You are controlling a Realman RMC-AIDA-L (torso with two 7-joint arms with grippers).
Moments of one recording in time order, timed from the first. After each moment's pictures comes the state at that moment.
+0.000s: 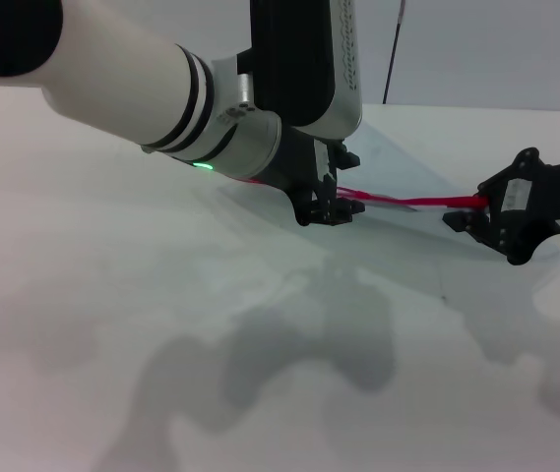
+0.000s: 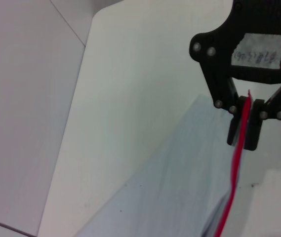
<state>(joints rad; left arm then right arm) -0.66 -2.03 1.67 1.45 -0.76 -1.16 1.09 0.47 2.03 -1.31 -1.44 -2.23 -1.40 1.90</state>
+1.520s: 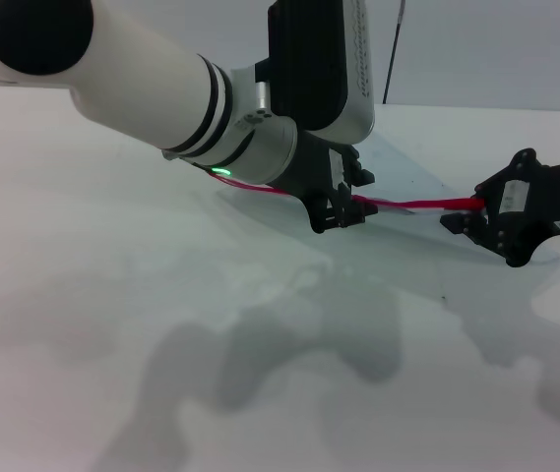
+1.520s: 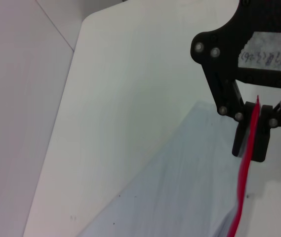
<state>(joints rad) -0.71 -2.03 1.67 1.32 -0.83 -1.10 1.15 0.48 2.03 -1.31 -1.46 -2.23 -1.41 1.90</state>
